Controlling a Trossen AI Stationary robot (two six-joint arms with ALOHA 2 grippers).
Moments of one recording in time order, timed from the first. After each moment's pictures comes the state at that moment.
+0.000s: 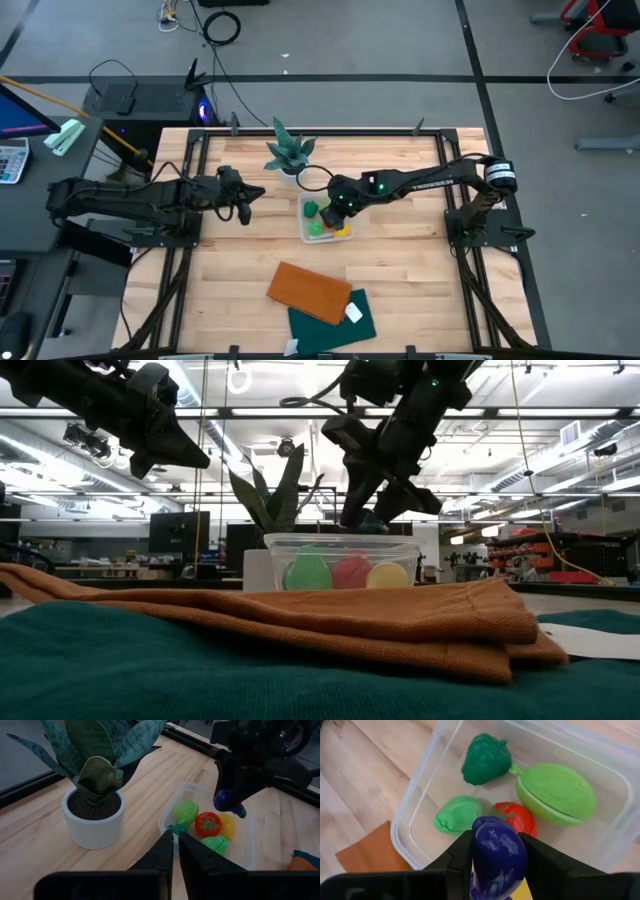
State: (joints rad) left arm 0.03 0.71 0.44 -0.13 -0.34 -0.43; right arm -0.06 1.72 1.22 -0.49 -0.03 0.89
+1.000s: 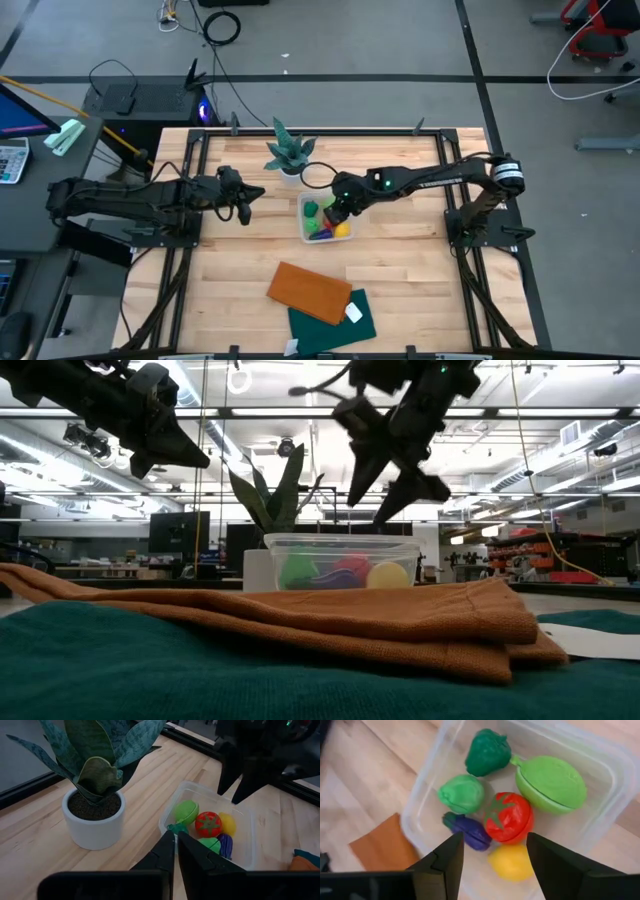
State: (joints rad) left arm 0.03 0.71 0.44 -0.13 -0.34 -0.42; right arm -0.06 1.67 1.22 -0.54 -0.05 0.90
